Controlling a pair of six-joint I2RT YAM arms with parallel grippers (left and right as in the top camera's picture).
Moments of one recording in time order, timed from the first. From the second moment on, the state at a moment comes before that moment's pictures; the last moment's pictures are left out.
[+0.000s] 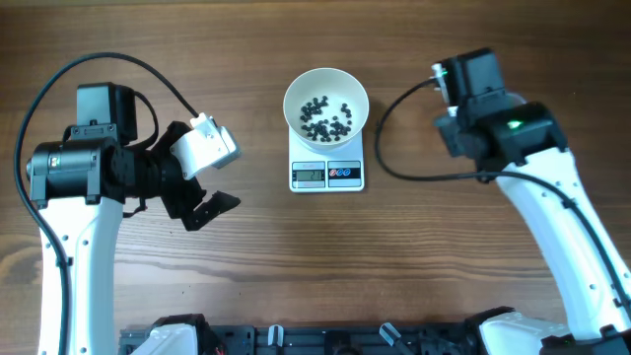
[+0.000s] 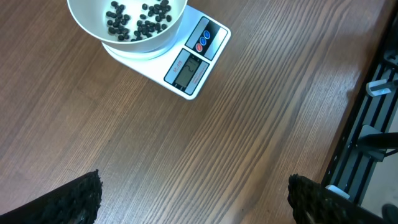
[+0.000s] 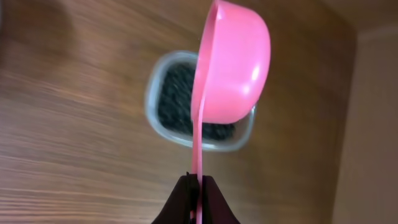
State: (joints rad) left arm 0.06 1.28 1.39 -1.41 0.55 1.06; right arm 0.27 1.44 1.39 -1.04 0.46 -0.18
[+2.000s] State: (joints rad) left arm 0.06 1.28 1.39 -1.41 0.55 1.06; right arm 0.09 1.71 1.25 -0.91 0.62 -0.18
